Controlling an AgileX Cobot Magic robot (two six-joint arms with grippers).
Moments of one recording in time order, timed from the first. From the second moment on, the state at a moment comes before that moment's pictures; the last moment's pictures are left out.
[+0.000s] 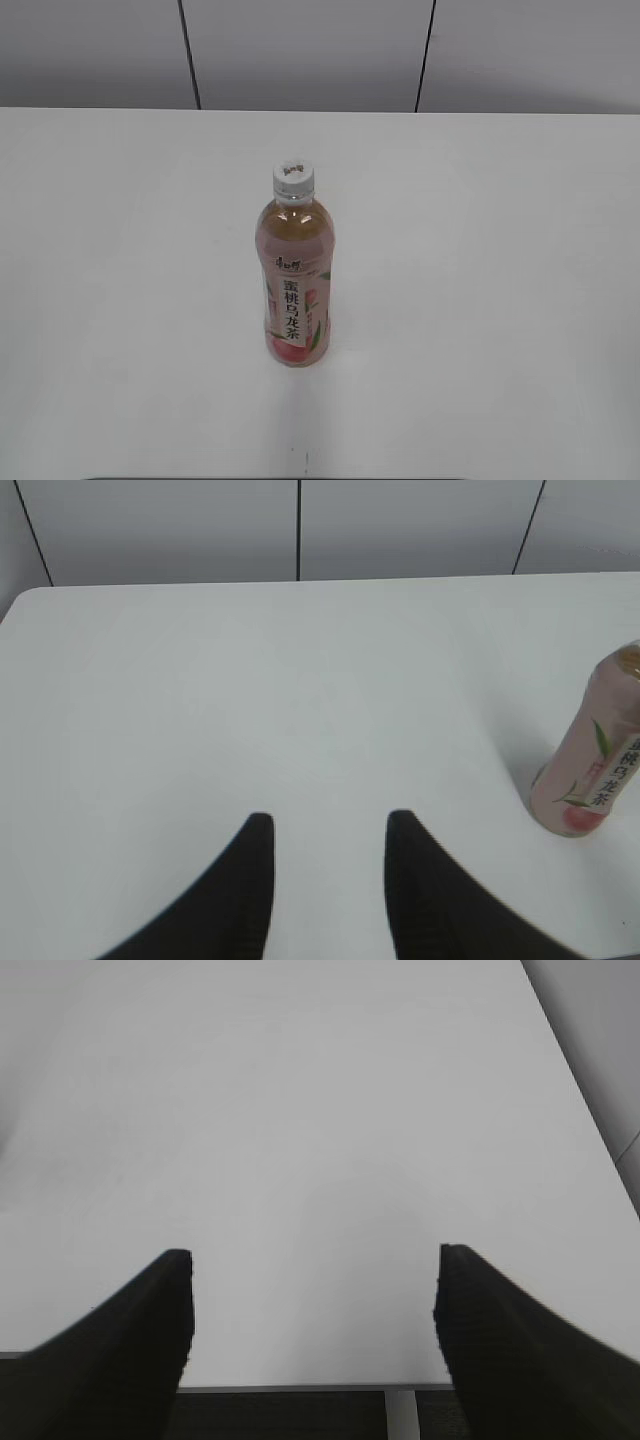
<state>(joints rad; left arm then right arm) -0.03 -0.01 -0.56 -0.06 1.03 0.02 0.02 -0.01 -0.51 0.02 1.10 -0.09</state>
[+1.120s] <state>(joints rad) -0.03 0.00 -0.58 -0.12 0.84 0.02 0.02 -0.01 -0.51 0.02 1.10 -0.09</state>
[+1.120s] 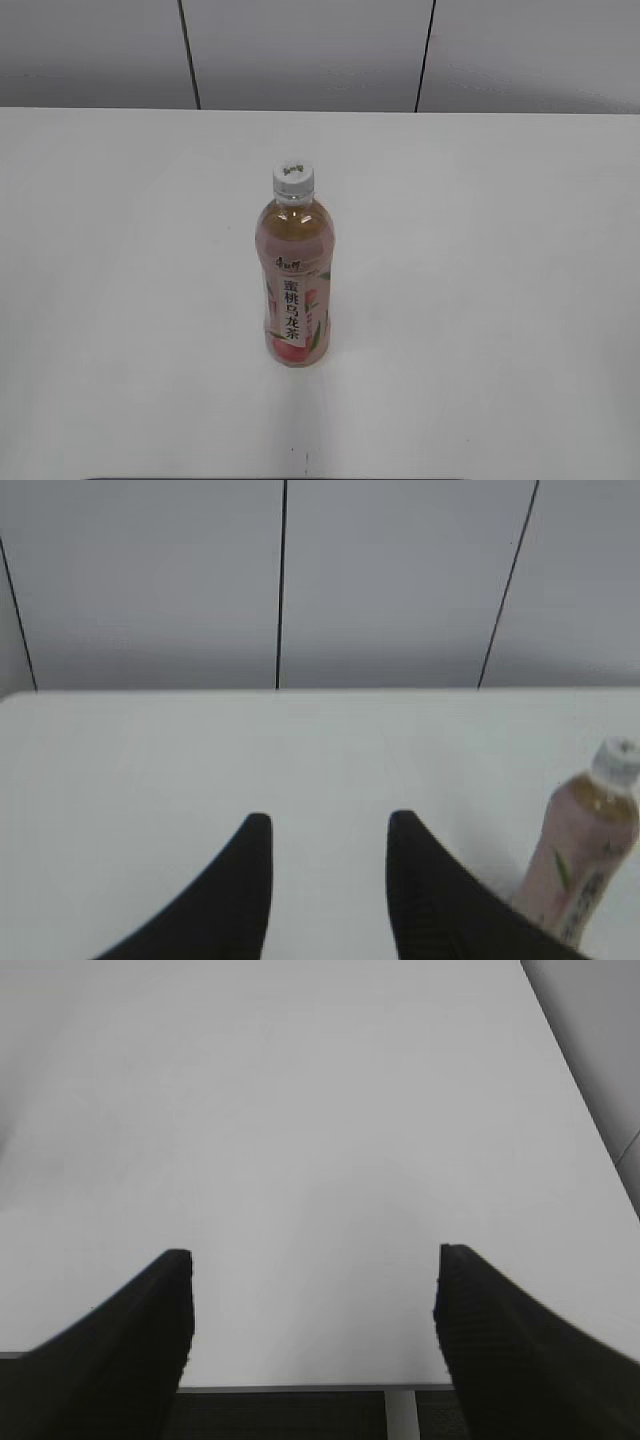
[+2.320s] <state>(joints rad) -0.10 1.42 -0.55 0.03 -0.61 0.02 0.02 -0.01 -0.51 0.02 1.10 -0.09</state>
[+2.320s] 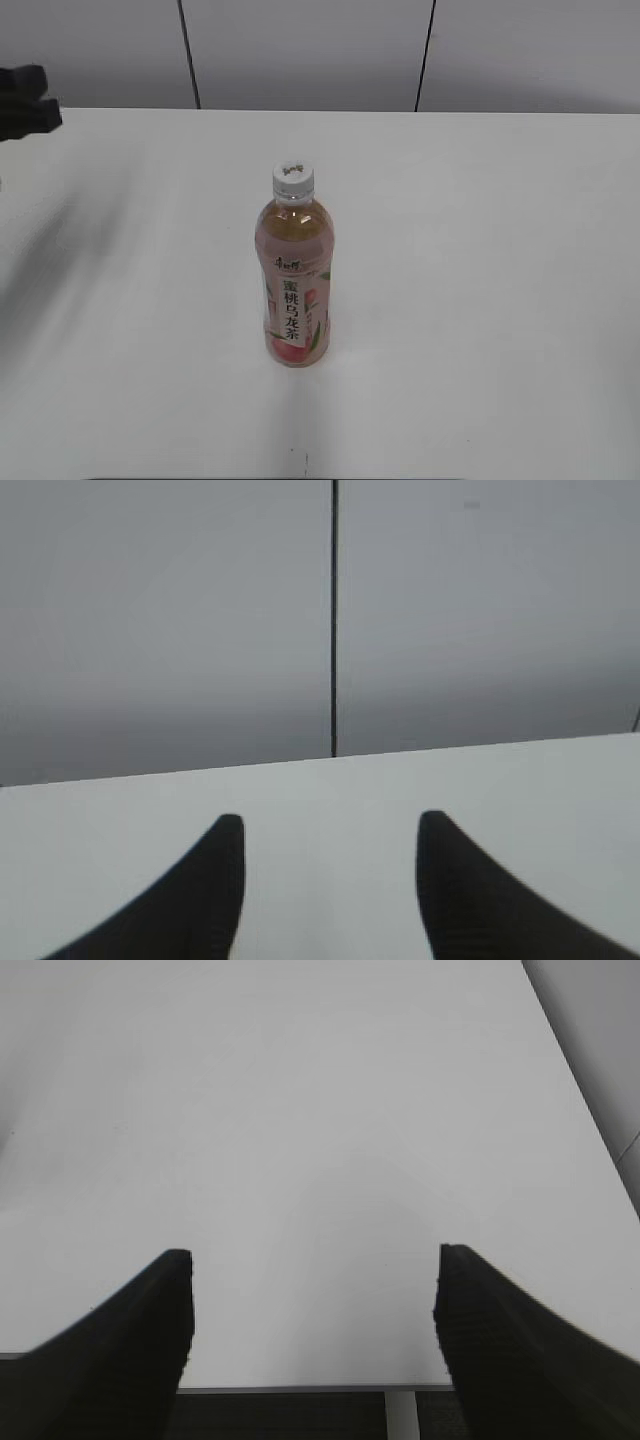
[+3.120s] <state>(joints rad) -0.11 1.61 -0.42 0.07 -1.00 -0.08 0.02 -0.01 -0.51 0.02 1.10 -0.09</state>
